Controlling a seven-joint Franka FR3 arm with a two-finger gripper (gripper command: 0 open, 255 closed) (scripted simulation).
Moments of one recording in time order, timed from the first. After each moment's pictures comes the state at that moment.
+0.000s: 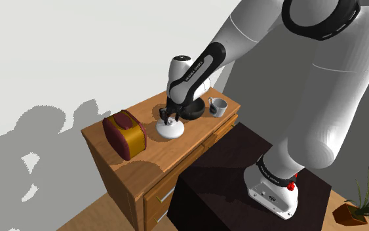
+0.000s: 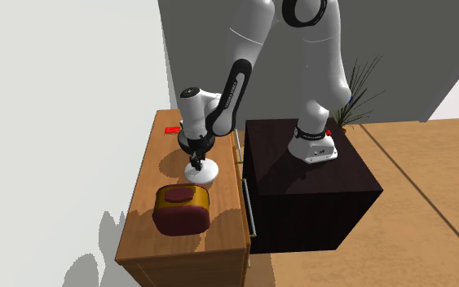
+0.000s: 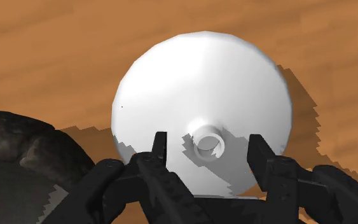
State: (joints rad) arm 0.08 0.34 0.07 -2.40 0.03 2.73 0.37
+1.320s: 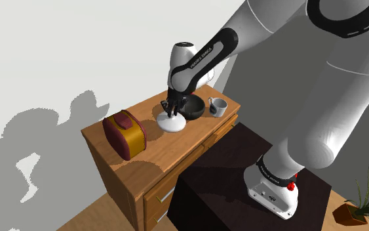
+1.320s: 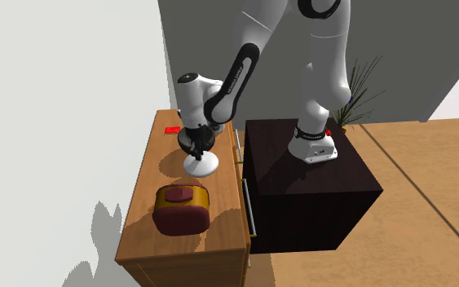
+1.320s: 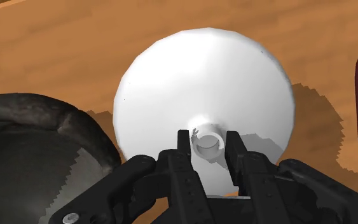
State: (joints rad) arm 0.08 0.21 0.08 -2.41 0.04 2.61 0.37
